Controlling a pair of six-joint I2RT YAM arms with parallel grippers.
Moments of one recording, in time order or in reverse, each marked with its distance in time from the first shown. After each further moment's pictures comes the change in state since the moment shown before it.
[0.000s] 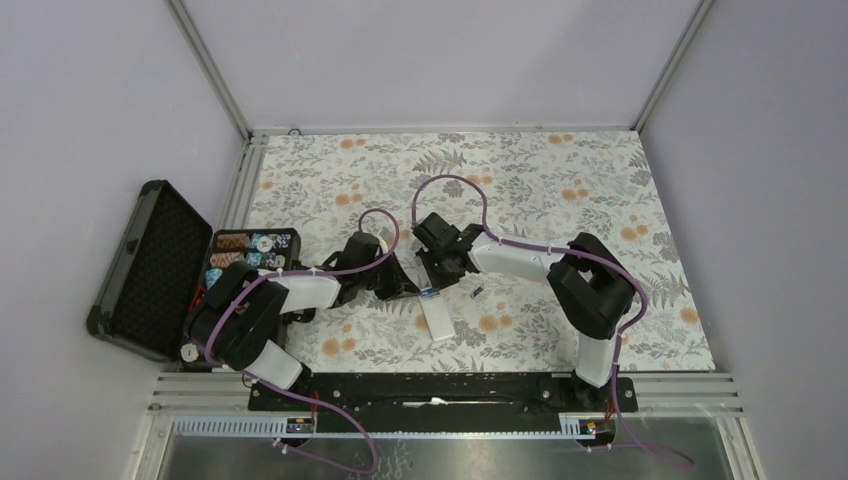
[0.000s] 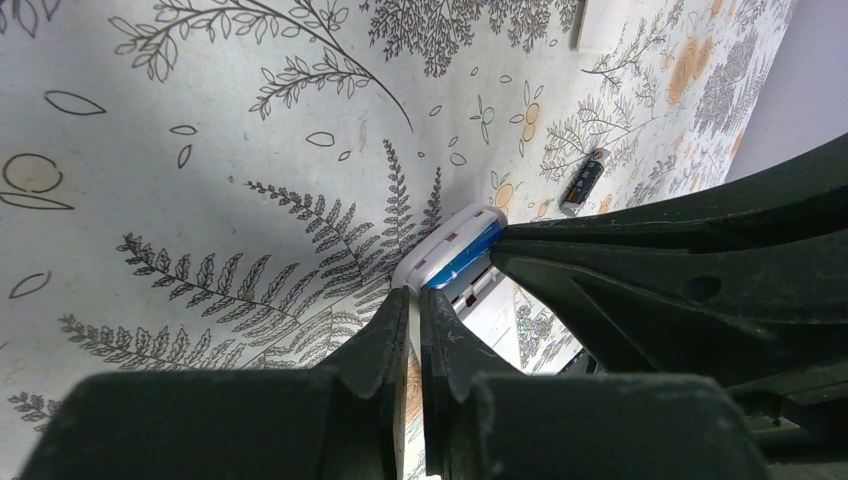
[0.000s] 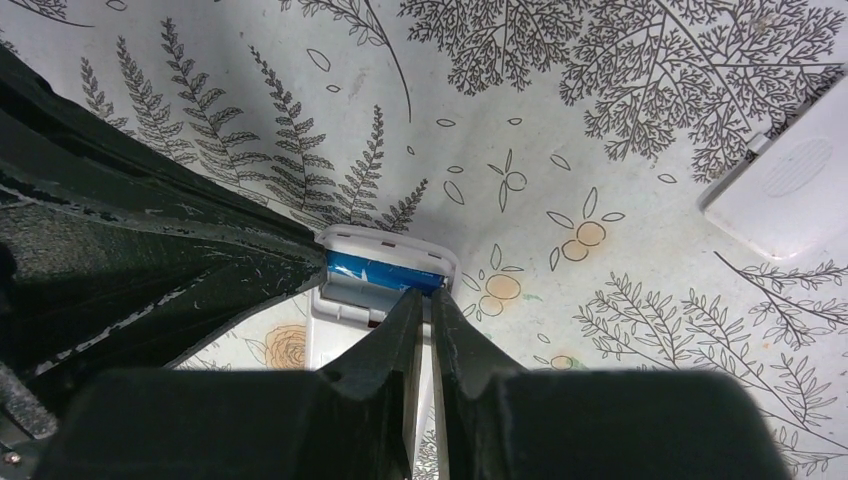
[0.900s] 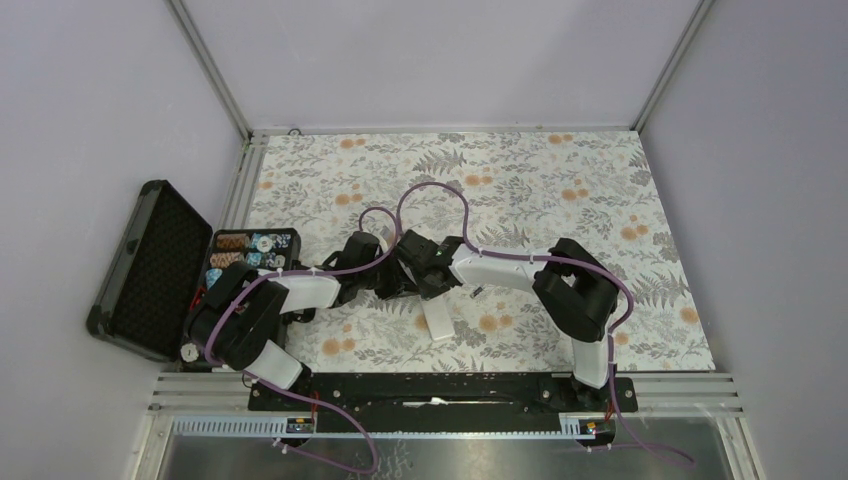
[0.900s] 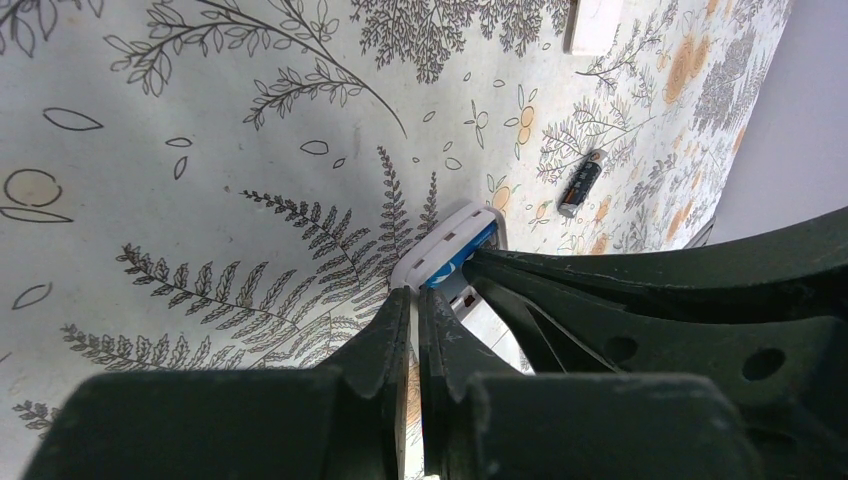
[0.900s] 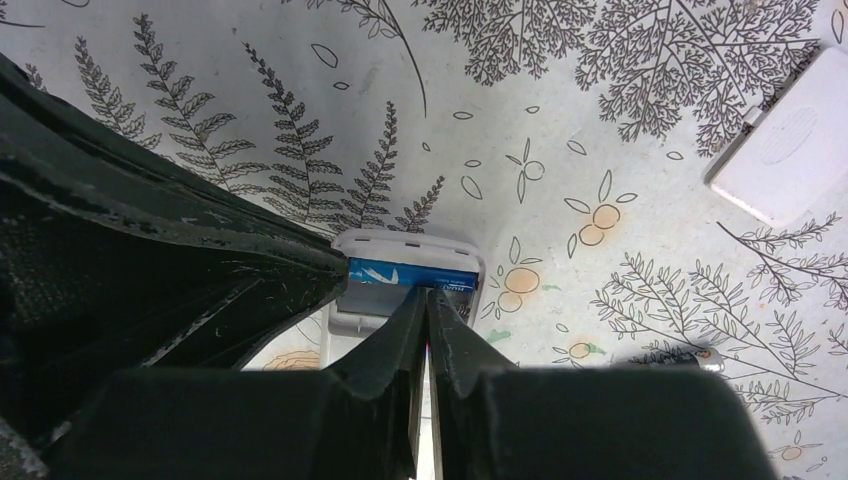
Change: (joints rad) left arm 0.001 0.000 0.000 0.010 0.000 0.018; right arm 0.124 0.061 0.070 -0.074 0.242 0.062
